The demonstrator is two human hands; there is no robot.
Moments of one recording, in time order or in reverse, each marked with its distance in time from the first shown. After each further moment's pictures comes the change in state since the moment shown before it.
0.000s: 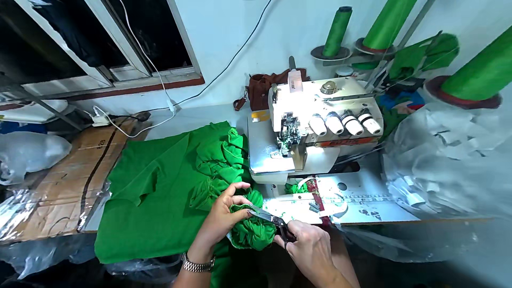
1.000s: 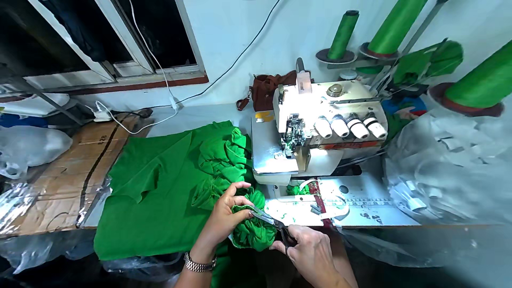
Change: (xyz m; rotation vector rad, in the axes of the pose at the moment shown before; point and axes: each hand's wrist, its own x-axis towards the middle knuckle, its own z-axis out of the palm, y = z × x) left_hand -0.002 -0.005 0.001 0.034 0.045 0.049; right_hand -0.001 0.000 -0.005 0.033 -0.071 -0.003
